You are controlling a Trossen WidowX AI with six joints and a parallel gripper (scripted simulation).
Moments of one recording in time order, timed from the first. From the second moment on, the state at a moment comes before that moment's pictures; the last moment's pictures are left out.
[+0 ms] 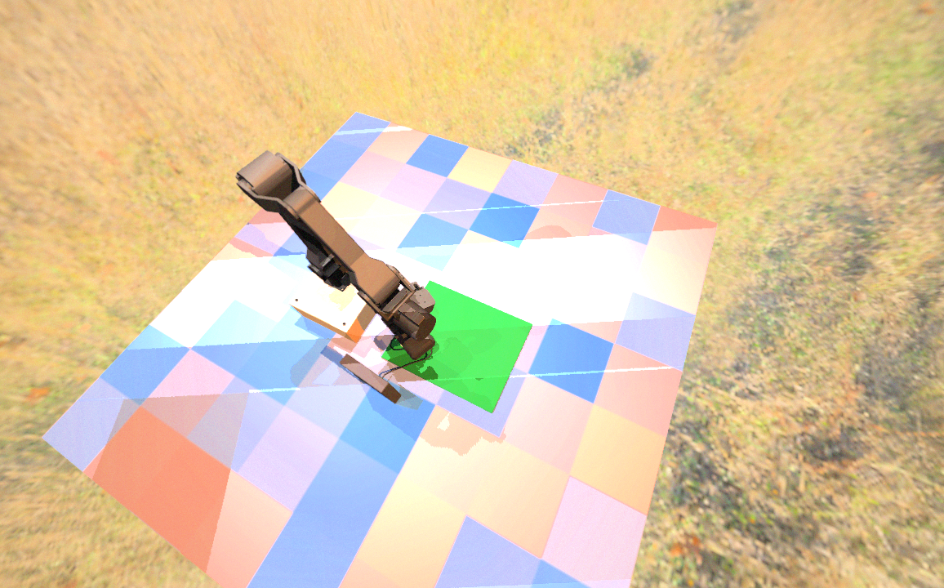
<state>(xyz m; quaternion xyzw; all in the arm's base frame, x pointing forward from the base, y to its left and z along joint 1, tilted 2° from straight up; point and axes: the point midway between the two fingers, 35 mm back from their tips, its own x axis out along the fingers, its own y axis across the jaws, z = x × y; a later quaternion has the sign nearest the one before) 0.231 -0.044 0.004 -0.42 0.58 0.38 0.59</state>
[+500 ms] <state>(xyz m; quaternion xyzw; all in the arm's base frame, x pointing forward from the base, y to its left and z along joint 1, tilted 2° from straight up) 0.232 -0.045 0.000 -0.42 0.58 0.38 0.59</state>
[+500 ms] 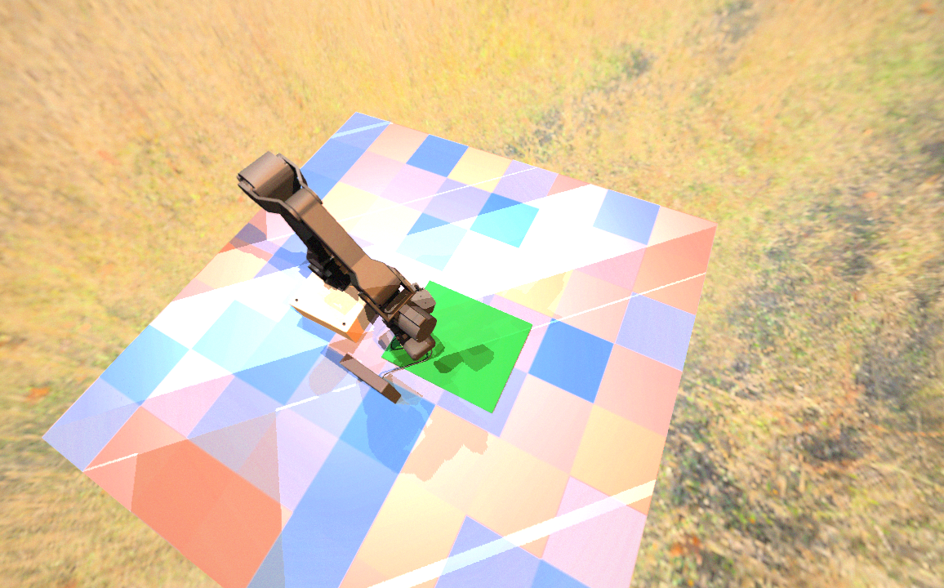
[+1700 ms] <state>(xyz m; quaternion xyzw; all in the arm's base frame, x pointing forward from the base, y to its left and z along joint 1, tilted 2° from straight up) 0.224 -0.043 0.008 -0.41 0.59 0.39 0.58</state>
